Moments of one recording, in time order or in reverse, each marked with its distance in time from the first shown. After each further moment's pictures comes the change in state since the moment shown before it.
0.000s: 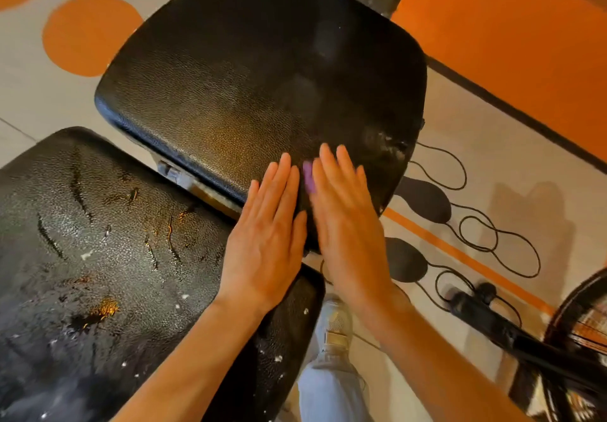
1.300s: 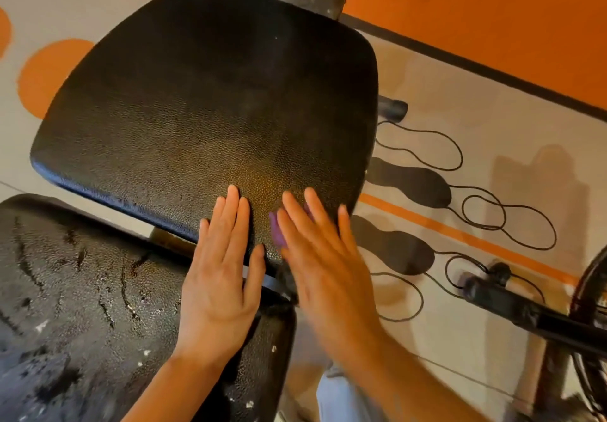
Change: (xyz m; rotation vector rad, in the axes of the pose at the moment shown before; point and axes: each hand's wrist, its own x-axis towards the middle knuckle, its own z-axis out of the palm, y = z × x) left_hand -0.002 0.002 -0.004 -0.018 -0.065 -0.005; right_hand -0.031 0.012 -0.006 0.129 -0.025 0.025
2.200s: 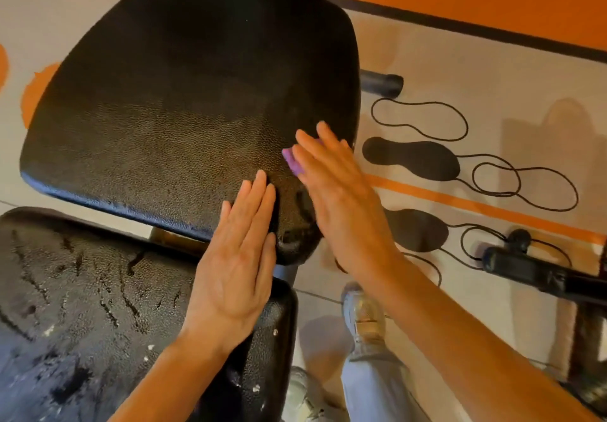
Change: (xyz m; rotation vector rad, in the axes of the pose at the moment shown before) left_hand 0.009 0.016 -0.003 0.000 -0.131 0.217; right_hand 0.038 0.046 0.014 0.142 0.353 0.029
